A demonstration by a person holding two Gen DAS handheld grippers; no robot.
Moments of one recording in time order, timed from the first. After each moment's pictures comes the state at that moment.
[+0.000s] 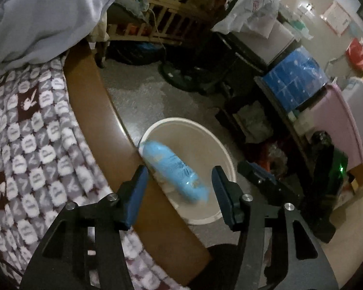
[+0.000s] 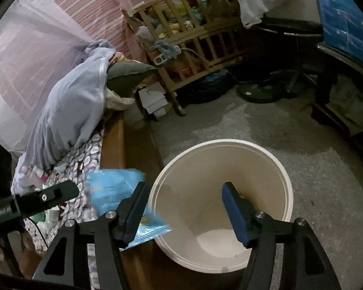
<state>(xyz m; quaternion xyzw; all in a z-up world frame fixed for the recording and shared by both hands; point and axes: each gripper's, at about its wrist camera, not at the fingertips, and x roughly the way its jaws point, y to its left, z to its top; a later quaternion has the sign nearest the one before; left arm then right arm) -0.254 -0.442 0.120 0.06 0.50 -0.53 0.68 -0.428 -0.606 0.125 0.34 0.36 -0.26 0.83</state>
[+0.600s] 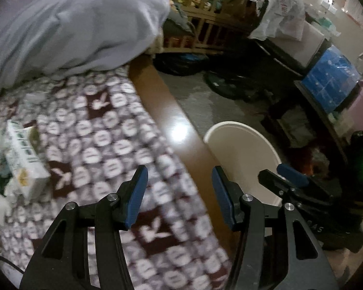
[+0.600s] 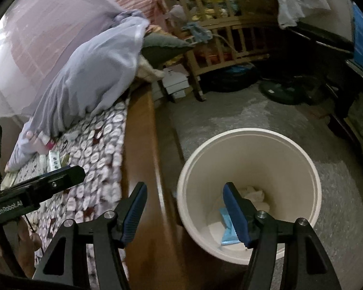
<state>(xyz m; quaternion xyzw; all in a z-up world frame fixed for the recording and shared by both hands) -0.242 -0.375 0.119 0.12 0.46 -0.43 0.77 -0.374 -0.544 0.123 0.28 0.41 -0.20 0.84</state>
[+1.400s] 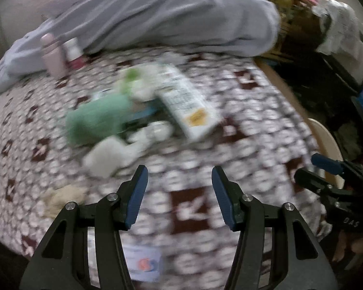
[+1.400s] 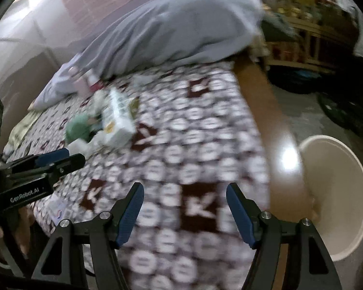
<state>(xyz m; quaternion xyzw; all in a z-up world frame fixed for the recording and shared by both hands) -0.178 -0.175 0.105 0.13 0.47 -0.25 0.84 -0.269 -0.391 0.116 0.20 0.48 -0.04 0.85</state>
